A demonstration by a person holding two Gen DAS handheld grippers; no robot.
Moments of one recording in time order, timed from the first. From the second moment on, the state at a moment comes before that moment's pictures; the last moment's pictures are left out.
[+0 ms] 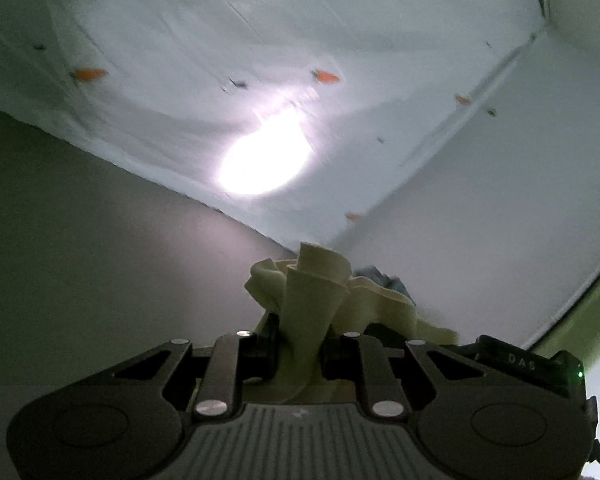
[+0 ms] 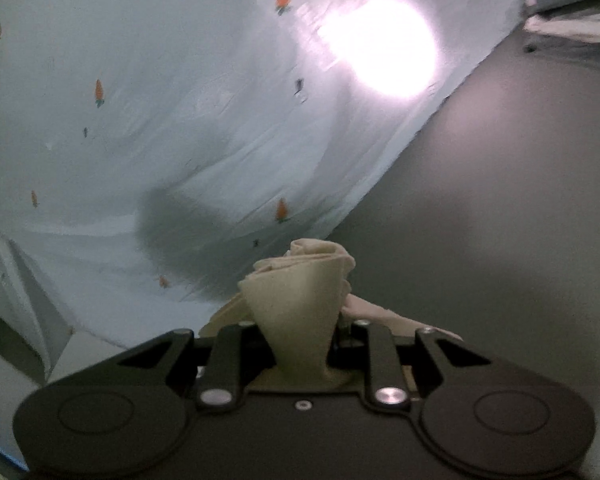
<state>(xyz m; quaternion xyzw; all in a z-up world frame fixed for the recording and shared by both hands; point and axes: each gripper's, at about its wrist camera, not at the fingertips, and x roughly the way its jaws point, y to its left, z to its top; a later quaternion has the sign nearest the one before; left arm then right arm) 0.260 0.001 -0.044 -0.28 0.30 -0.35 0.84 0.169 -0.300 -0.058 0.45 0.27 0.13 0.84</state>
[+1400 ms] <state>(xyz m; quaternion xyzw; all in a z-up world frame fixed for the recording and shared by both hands) 0.308 -0.566 0.038 -0.17 0.20 -0.43 0.86 0.244 -0.821 0.053 0.10 0.13 0.09 0.98</state>
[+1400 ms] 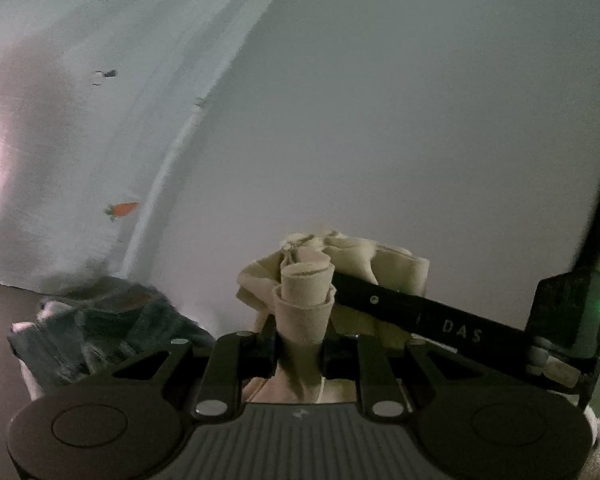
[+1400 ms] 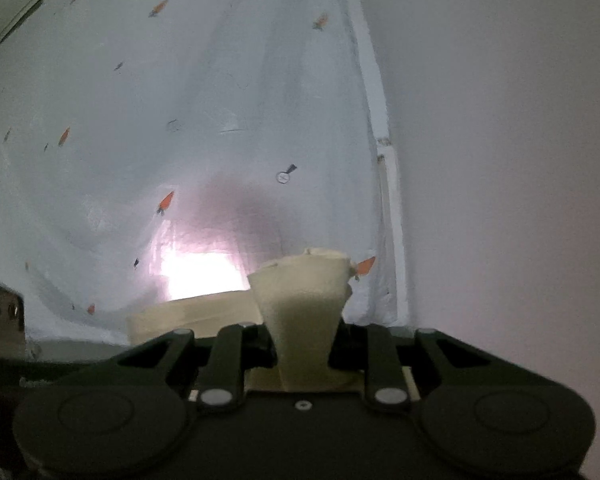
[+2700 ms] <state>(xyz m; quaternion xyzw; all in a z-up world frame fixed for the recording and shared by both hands) 0.370 -0.492 0.015 -0.06 0.15 -0.25 0.95 0.360 -0.757 -0.001 -0.04 0.08 -0.09 0.99</state>
